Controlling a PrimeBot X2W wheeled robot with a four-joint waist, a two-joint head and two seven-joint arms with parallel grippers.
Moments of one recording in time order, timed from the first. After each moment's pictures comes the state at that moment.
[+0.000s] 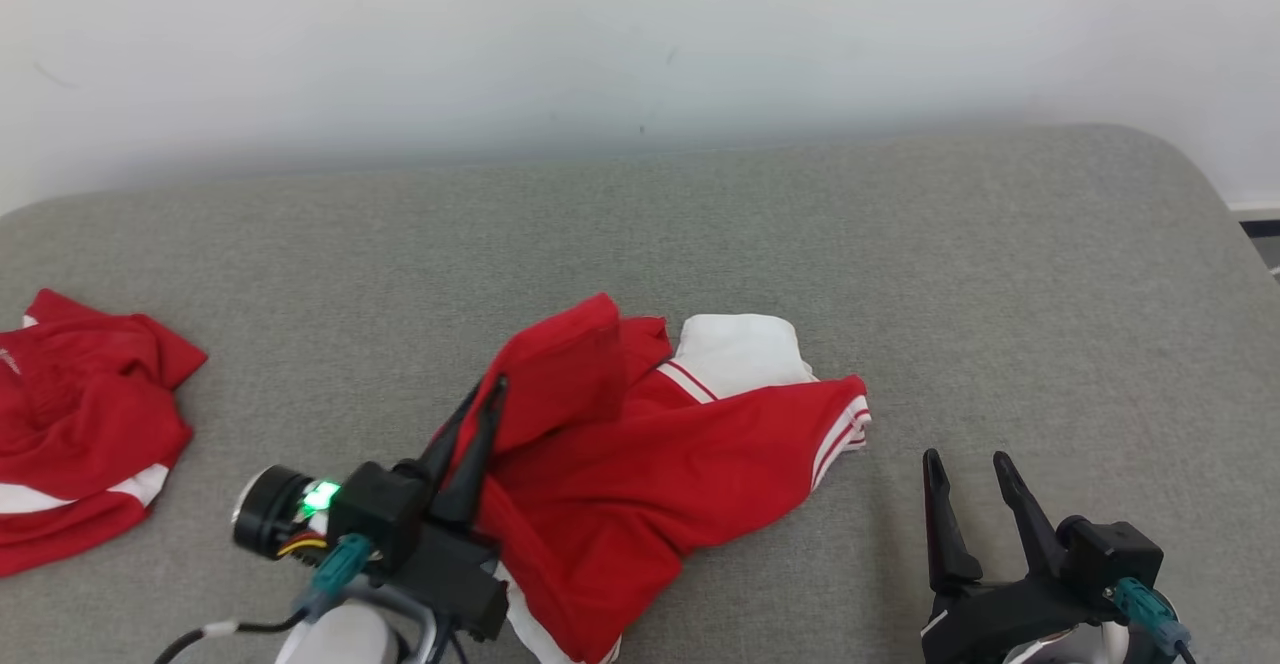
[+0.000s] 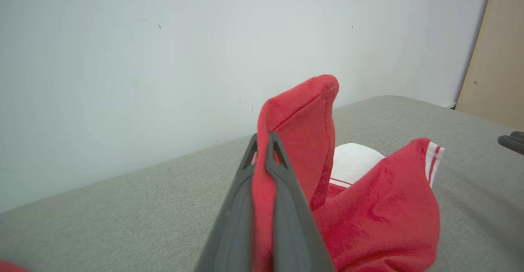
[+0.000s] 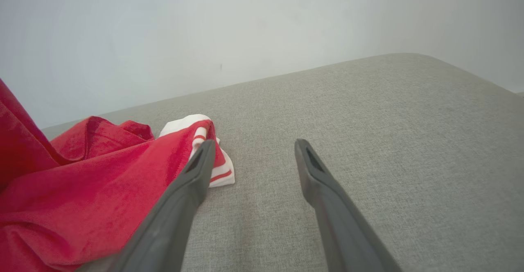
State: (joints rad) left arm -0.42 0.16 -0.43 0.20 -0.15 0.05 -0.24; right arm -0.16 -0.07 0.14 0.31 0.19 0.13 -0.26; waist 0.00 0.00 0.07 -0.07
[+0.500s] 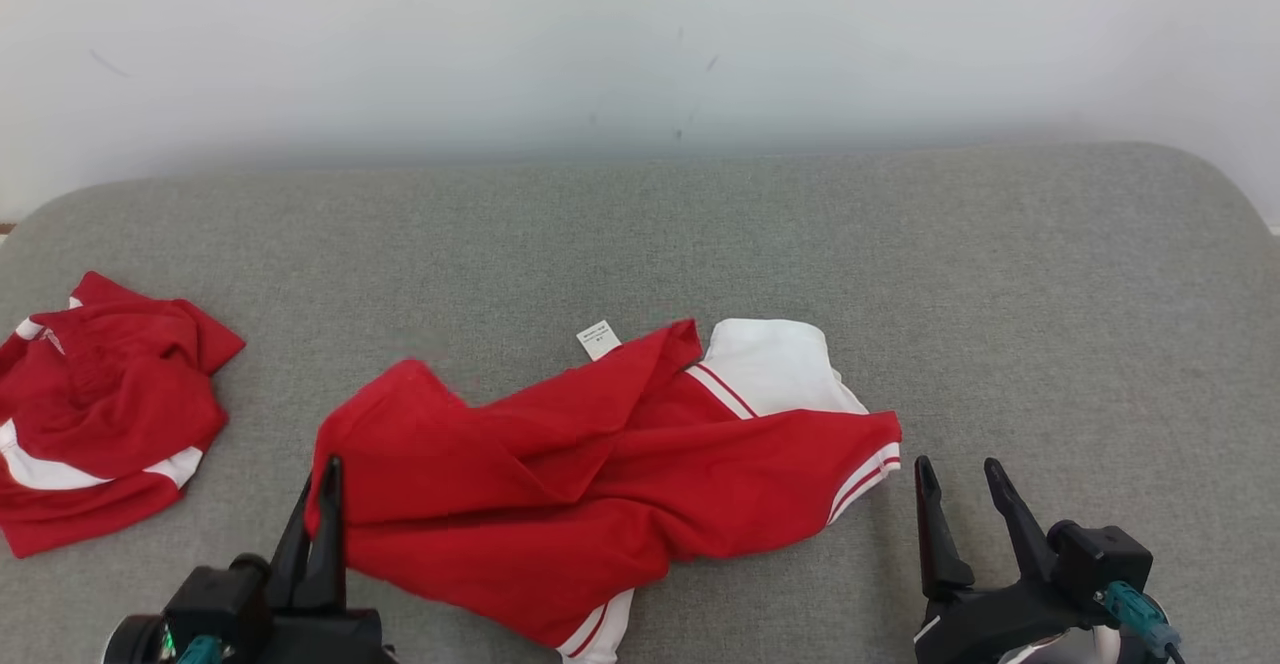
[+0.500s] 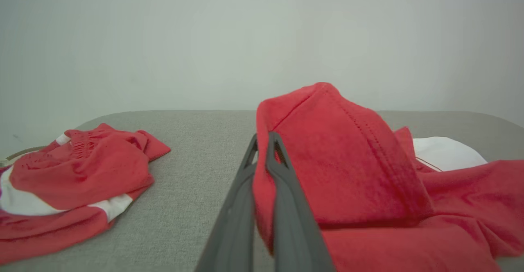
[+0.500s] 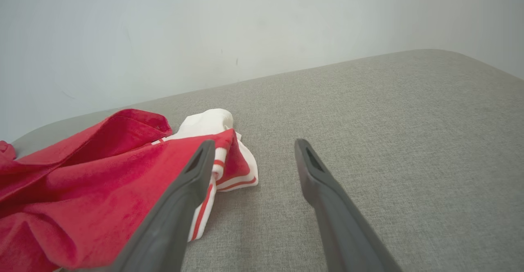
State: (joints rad) left arm -0.19 0.22 -0.24 0.08 -0.27 0.17 -0.24; right arm -0.16 -0.06 0.15 0.32 0.19 0.13 -0.26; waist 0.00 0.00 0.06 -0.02
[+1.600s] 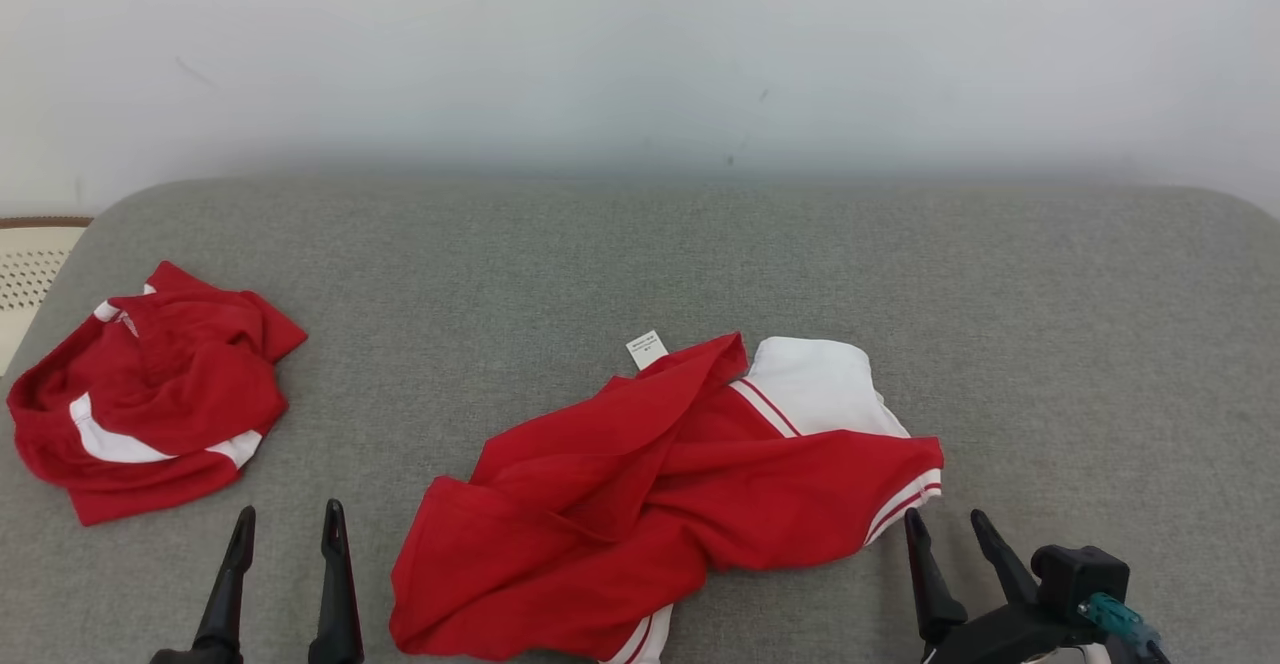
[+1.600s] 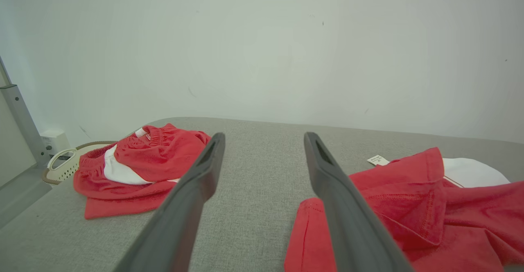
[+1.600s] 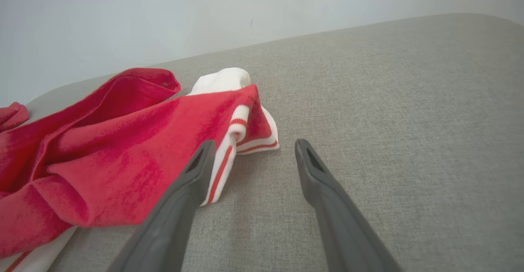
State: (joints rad) left arm -0.01 0.10 -0.05 -0.07 -0.15 0.13 -0.26; right arm -0.15 -0.09 0.18 0.40 0.23 0.13 -0.19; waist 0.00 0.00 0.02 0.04
